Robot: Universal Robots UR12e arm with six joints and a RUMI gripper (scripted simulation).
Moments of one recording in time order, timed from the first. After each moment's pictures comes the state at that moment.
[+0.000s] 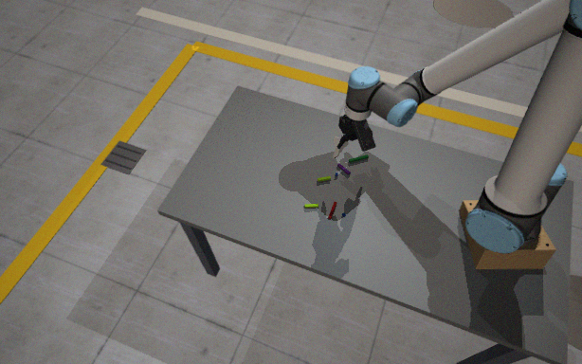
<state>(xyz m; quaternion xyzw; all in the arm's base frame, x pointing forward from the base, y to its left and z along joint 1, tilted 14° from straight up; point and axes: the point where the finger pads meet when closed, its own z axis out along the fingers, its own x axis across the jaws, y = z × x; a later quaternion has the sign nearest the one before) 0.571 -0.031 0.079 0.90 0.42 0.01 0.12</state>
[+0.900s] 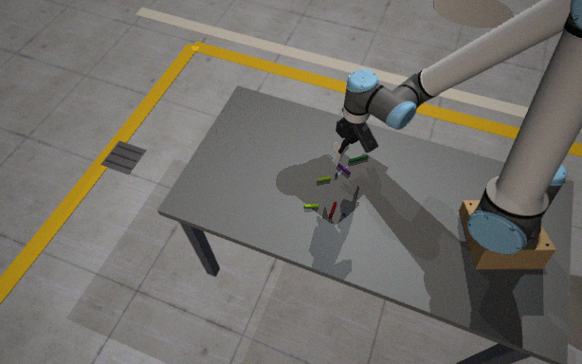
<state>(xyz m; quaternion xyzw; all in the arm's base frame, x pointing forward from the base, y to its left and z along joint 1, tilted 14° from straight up) 0.569 -0.020 0.076 0.85 0.51 -0.01 0.12</state>
